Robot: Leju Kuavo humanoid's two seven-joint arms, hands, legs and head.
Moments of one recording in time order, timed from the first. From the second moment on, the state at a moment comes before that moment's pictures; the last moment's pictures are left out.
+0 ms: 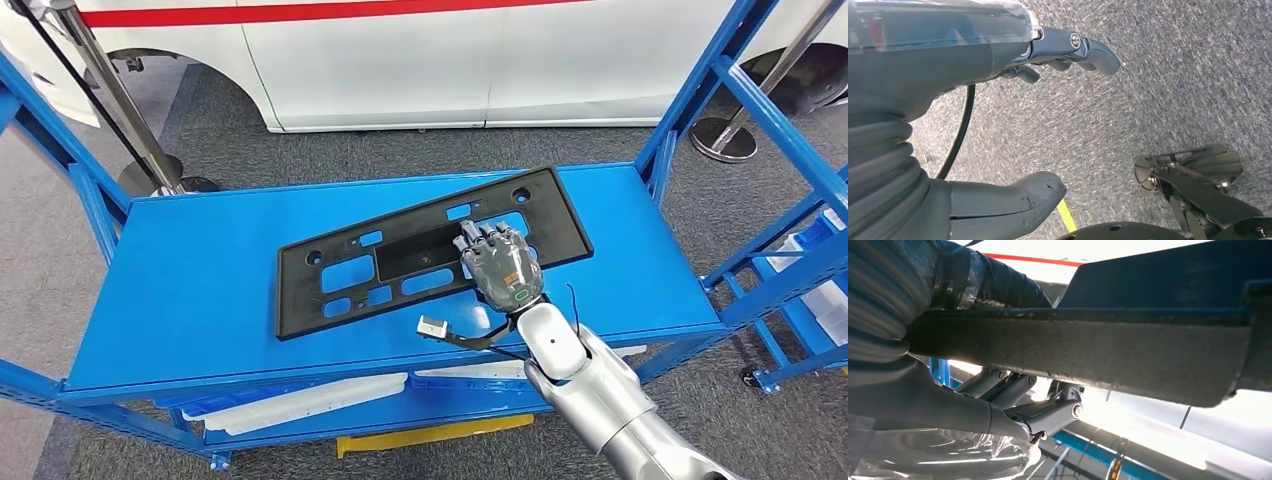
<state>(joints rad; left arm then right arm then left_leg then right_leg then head) -0.05 -0.03 -0.67 -0.02 0.44 0.12 -0.15 -0.63 -0.09 0.70 -1.04 1.55 -0.69 0.21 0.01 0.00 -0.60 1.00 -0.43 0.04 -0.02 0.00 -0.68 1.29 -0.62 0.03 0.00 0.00</state>
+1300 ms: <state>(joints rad) -0.05 -0.04 -0.70 -0.02 0.50 0.14 -0.14 -0.54 -0.09 0.53 -1.24 1.30 -0.57 0.11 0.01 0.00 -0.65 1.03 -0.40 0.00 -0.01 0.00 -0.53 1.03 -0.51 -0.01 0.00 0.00</state>
